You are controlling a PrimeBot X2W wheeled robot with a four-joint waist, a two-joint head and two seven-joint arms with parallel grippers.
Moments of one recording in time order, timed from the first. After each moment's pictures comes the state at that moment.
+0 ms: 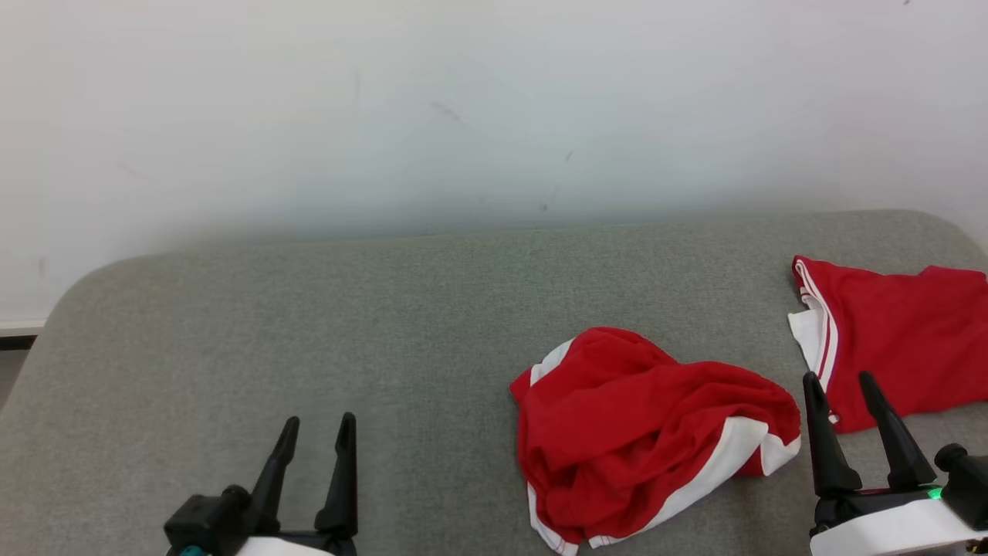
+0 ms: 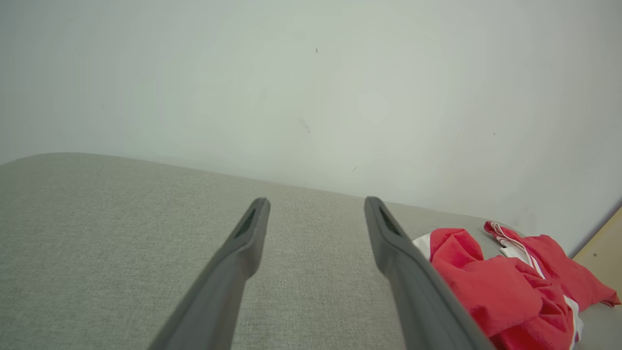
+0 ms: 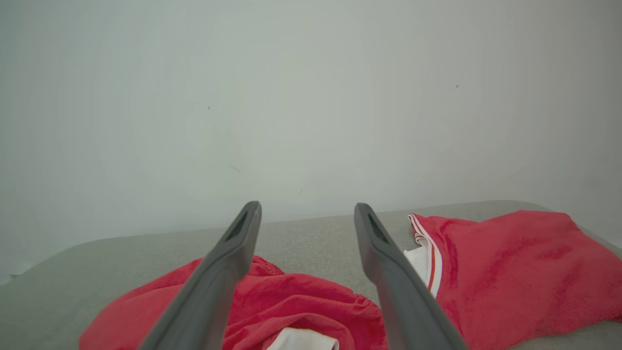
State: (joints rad) left arm -0.04 0.05 -0.10 0.16 -0.31 -0.08 -0.26; right arm -0.15 -0.20 0.16 0.25 0.51 0.13 -0.26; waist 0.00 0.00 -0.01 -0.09
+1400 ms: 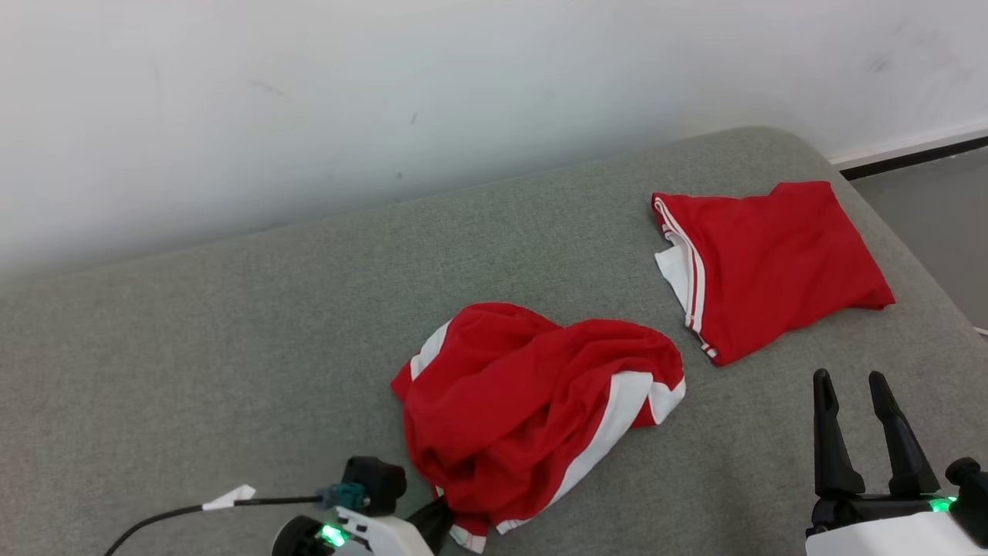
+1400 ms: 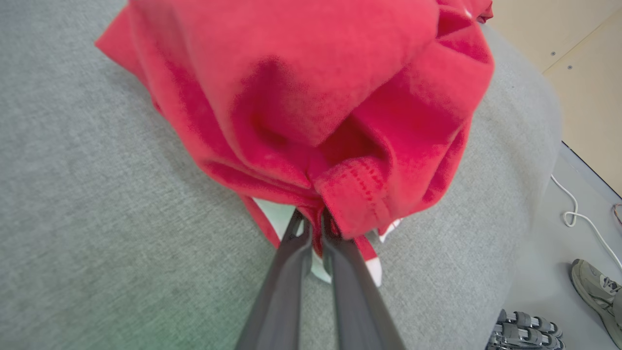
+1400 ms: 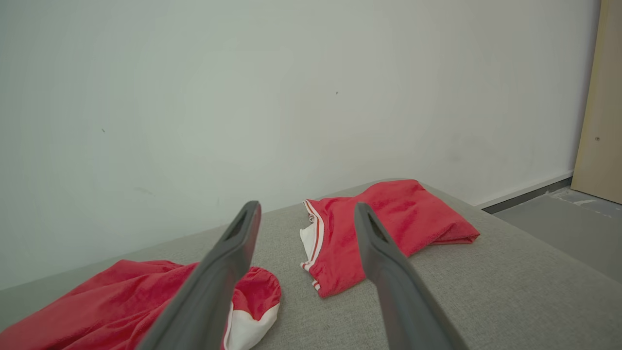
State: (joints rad) left arm -0.25 0.18 -0.55 0.41 -0.45 -0.12 0.11; right arm -0.09 -0.09 0.05 0.16 0.45 0.13 -0.26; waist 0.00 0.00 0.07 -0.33
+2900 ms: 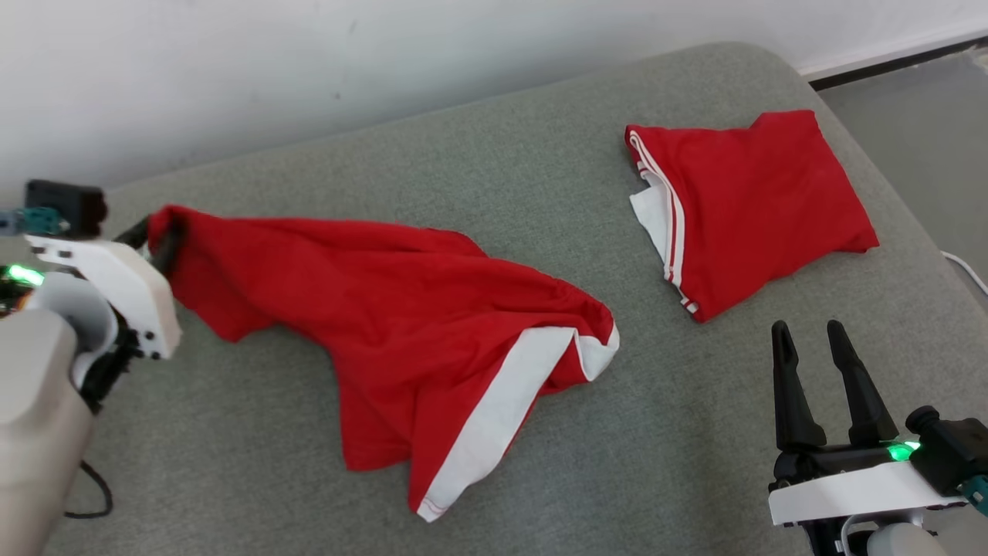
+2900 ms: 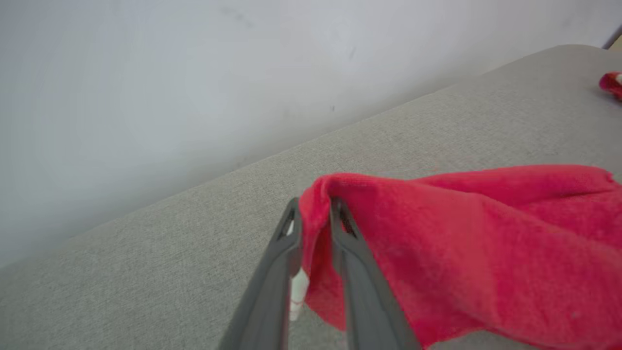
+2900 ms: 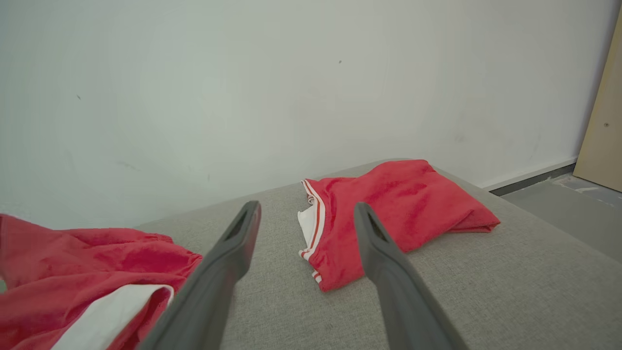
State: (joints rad) left arm -0.93 0.55 -0.67 0.93 -0.65 -0.13 -0.02; right arm -0.21 -0.06 0.12 0.19 0.45 0.13 -0.26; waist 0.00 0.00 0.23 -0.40
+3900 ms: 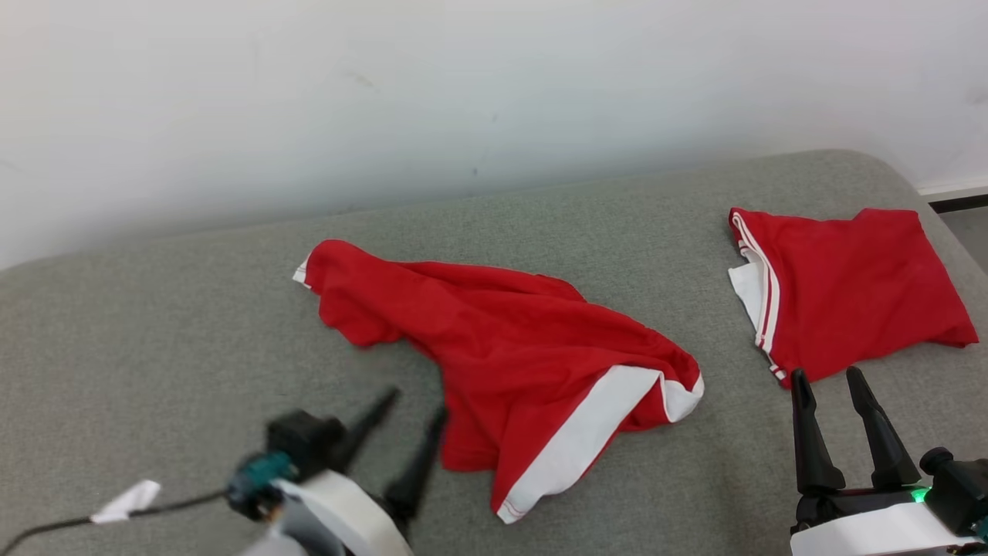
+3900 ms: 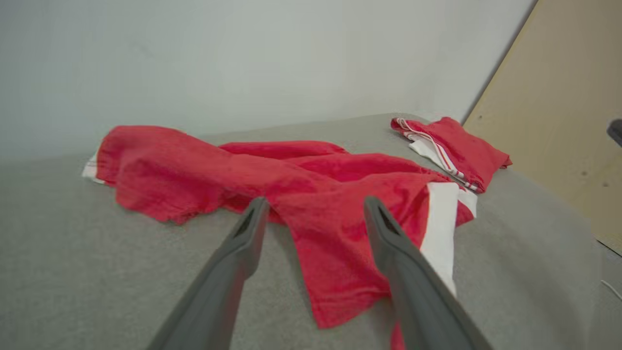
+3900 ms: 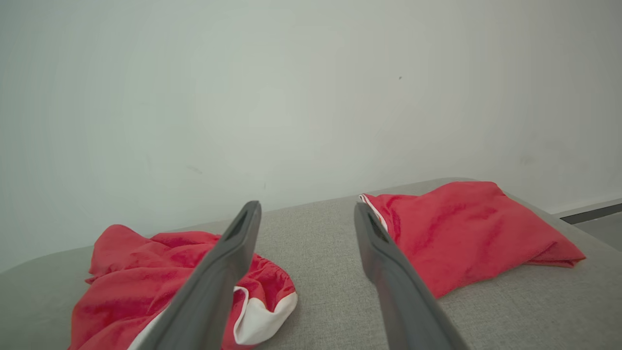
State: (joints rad) left arm -0.40 0.44 -0.78 0.25 -0.74 0.07 -0.23; right arm -0.12 -0.10 0.10 0.20 0.43 0.13 -0.26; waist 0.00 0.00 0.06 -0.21
